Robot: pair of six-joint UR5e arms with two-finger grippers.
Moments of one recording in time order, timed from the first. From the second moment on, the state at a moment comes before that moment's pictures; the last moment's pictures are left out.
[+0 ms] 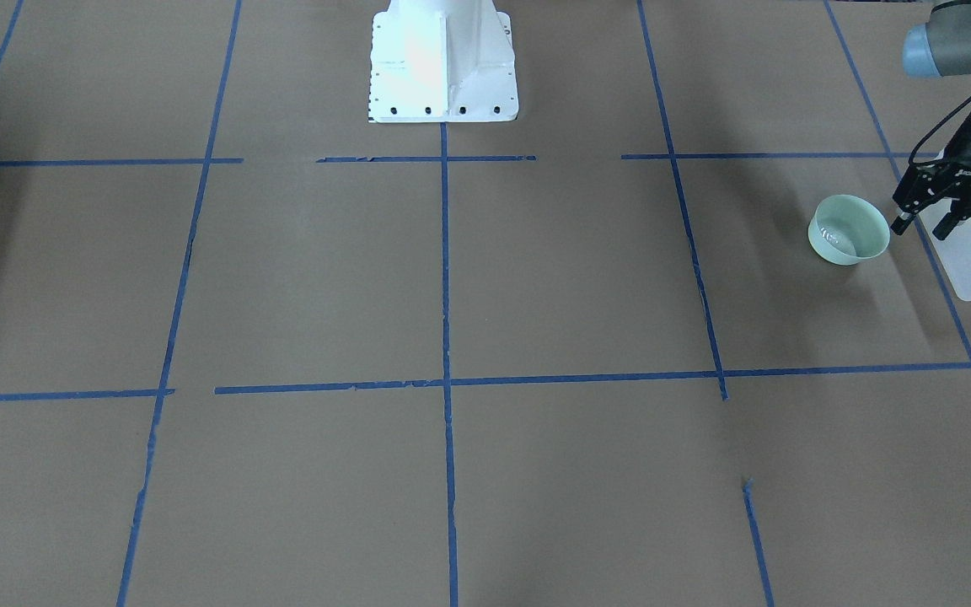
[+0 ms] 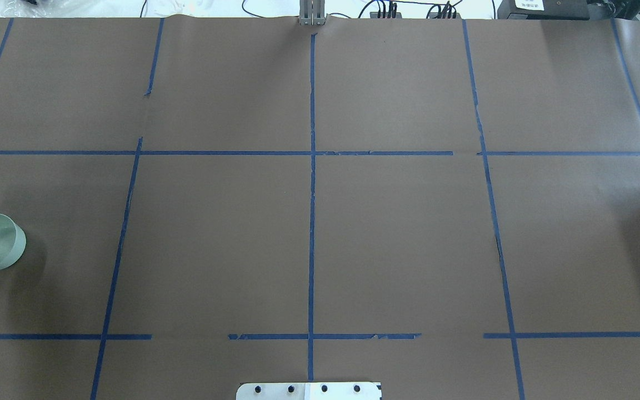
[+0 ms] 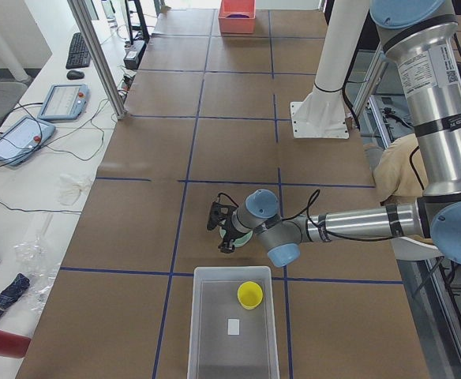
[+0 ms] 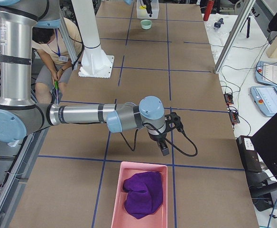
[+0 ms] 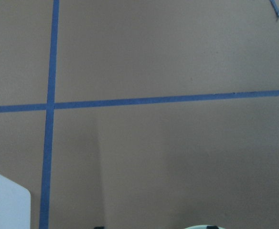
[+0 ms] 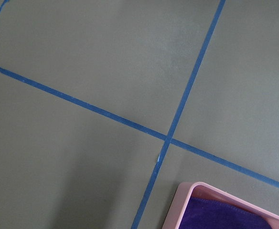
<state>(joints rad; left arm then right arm) -1.02 -1.25 -1.60 -2.76 -2.00 -0.83 1.60 -1.67 1.75 -1.37 2.36 -0.21</state>
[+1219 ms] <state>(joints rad) -0.92 -1.24 -1.64 -2.77 -2.04 -0.78 1.59 -1.70 1.75 -1.31 2.38 -0.21</state>
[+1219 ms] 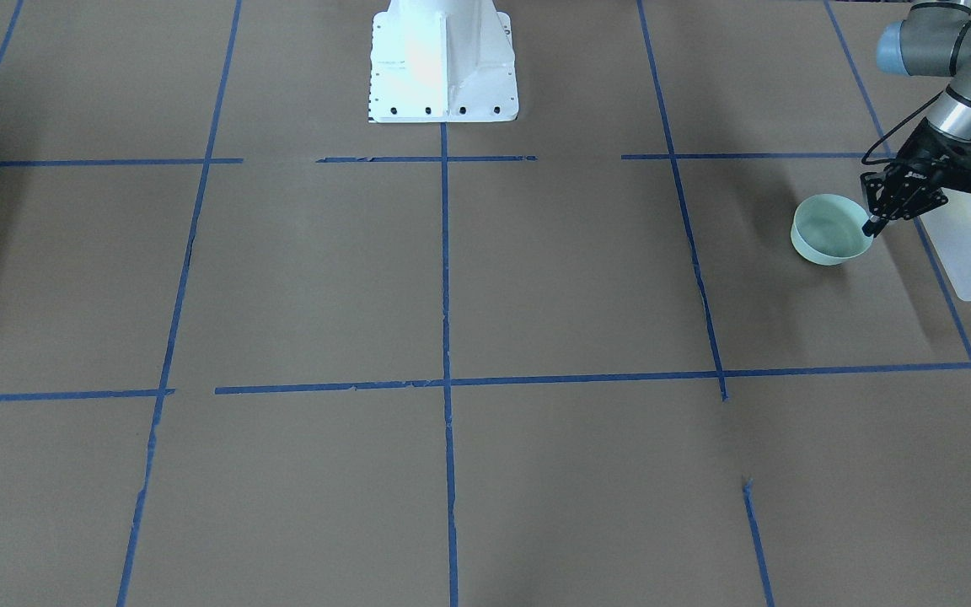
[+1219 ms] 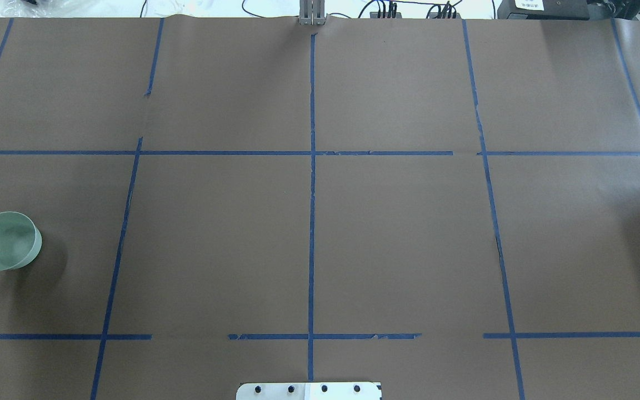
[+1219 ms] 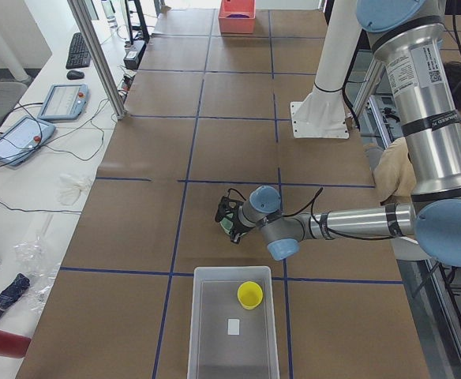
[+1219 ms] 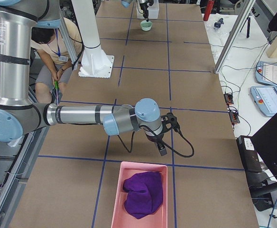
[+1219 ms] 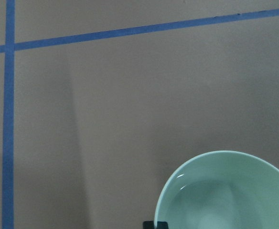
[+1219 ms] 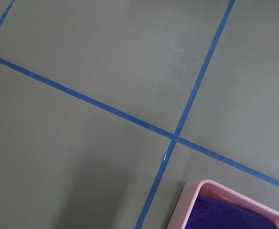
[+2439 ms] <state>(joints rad) -1.72 -1.37 -1.44 -2.21 -2.32 0.40 1.58 -1.70 1.75 -1.31 2.38 -0.21</state>
